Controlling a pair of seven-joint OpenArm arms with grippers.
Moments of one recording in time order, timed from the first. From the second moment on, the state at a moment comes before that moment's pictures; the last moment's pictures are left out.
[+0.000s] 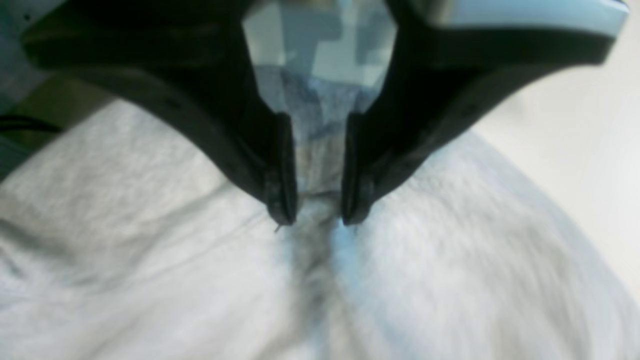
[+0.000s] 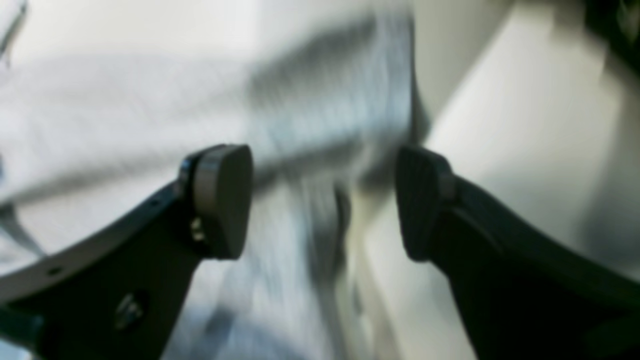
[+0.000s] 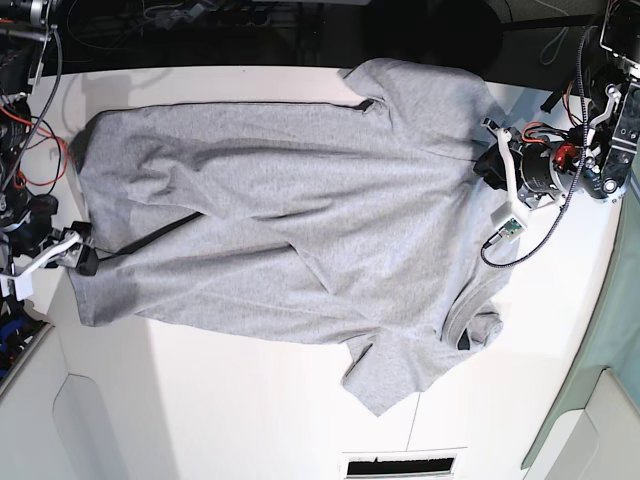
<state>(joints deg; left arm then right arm) 4.9 -35.4 10.0 85.1 -27.9 -31.9 46.1 6.3 22.7 14.4 67.2 26.8 22.1 -37.8</state>
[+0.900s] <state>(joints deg) 3.5 -31.5 9.9 77.0 -22.2 -27.0 36.8 -11.2 16.6 27.1 68.1 44.4 30.8 -42.2</state>
